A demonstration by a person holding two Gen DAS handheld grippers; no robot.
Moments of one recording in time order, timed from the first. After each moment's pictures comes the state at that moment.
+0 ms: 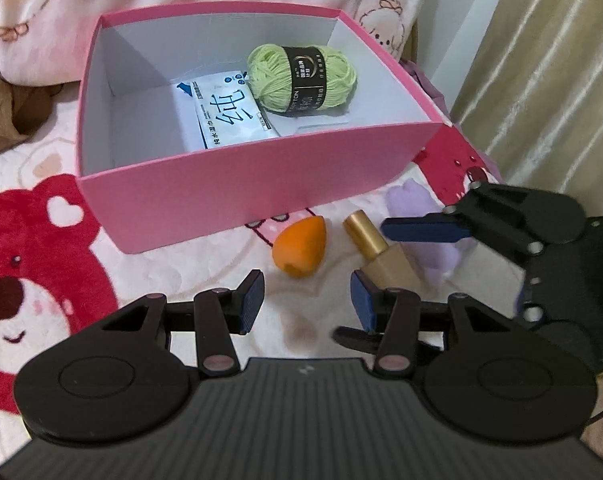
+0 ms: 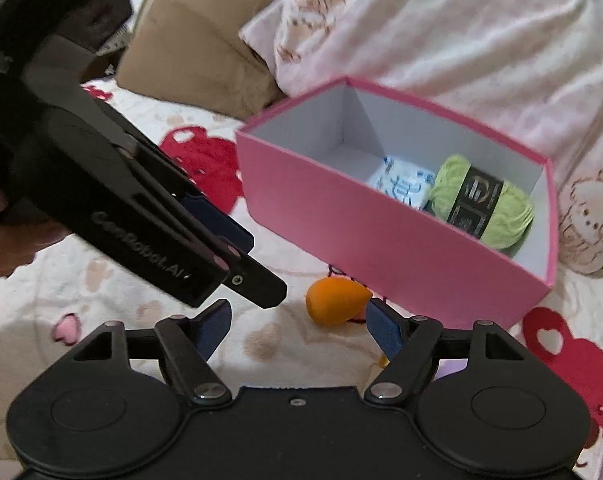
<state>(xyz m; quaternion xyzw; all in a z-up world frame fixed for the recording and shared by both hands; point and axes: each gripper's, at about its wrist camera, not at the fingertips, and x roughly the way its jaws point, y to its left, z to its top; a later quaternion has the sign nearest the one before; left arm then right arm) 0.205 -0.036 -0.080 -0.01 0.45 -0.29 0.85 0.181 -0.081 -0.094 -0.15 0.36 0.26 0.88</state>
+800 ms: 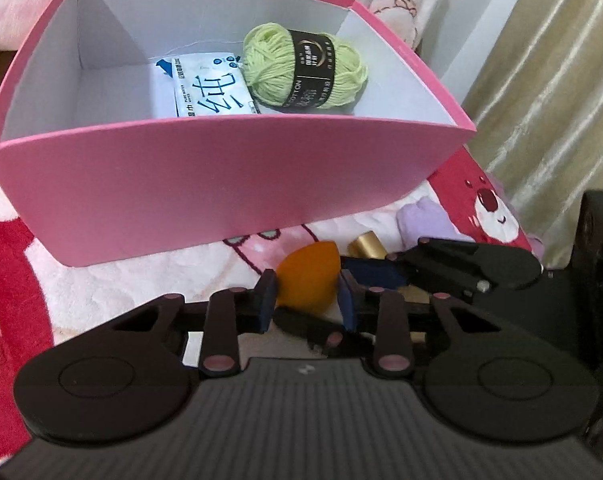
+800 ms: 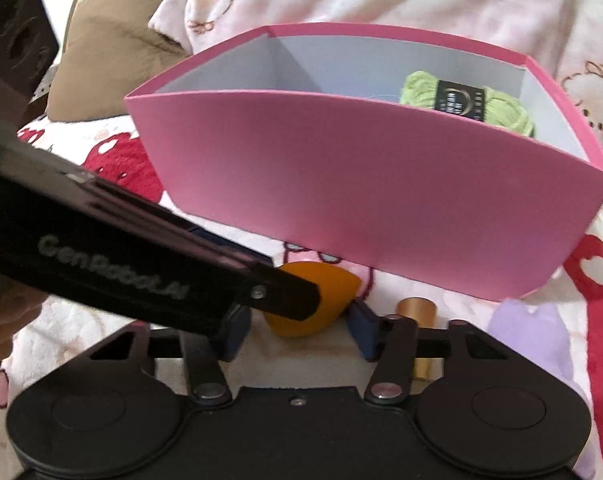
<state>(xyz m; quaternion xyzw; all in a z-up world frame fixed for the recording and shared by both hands) 0.232 -0.055 -0.123 -0.06 0.44 -0.31 0.84 0.216 -0.092 -0.152 -0.05 0.36 0.20 0.91</state>
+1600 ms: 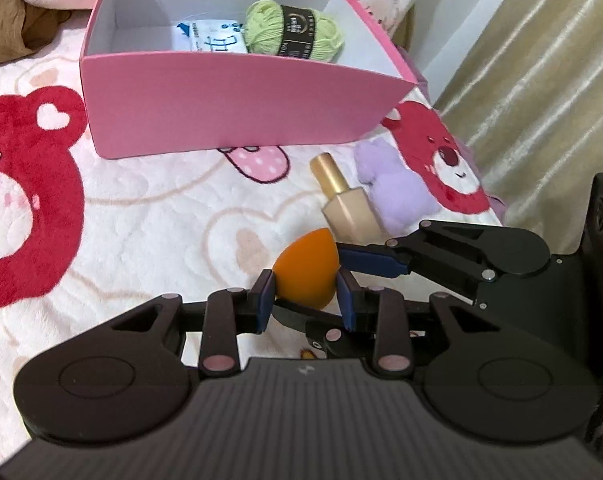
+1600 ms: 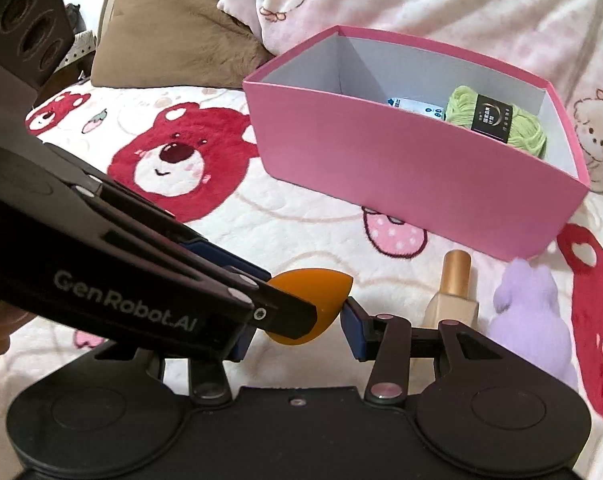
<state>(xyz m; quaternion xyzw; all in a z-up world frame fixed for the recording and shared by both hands) 0.151 -0.030 -0.083 -0.08 0.49 -0.30 0.82 0.134 -0.062 -0.110 -0.09 0.40 0.23 0.88</state>
